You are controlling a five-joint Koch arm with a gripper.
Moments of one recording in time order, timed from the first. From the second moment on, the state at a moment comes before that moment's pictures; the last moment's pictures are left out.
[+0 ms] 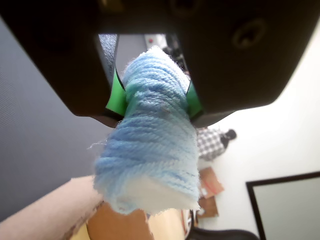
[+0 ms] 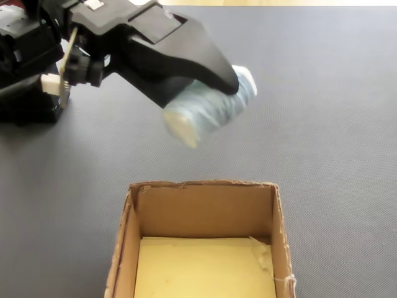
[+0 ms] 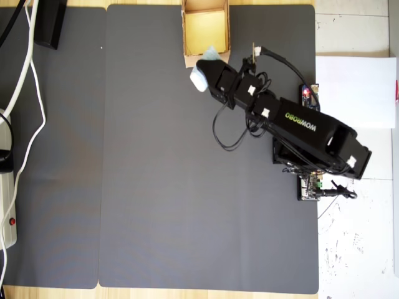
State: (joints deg) arm 34.1 105.3 136.3 -12.8 89.1
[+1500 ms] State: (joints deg) arm 36.8 99.4 127.4 -8.1 88.2
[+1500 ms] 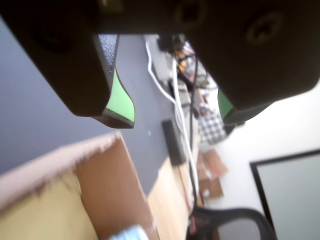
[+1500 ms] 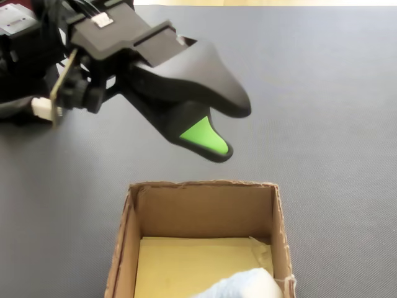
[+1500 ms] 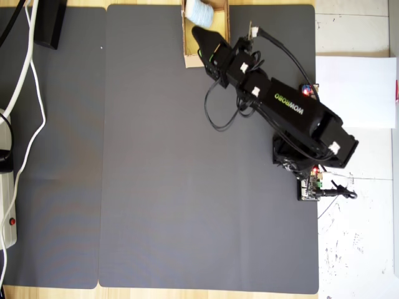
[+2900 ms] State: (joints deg) arm -1.7 130.0 171.6 -8.2 89.1
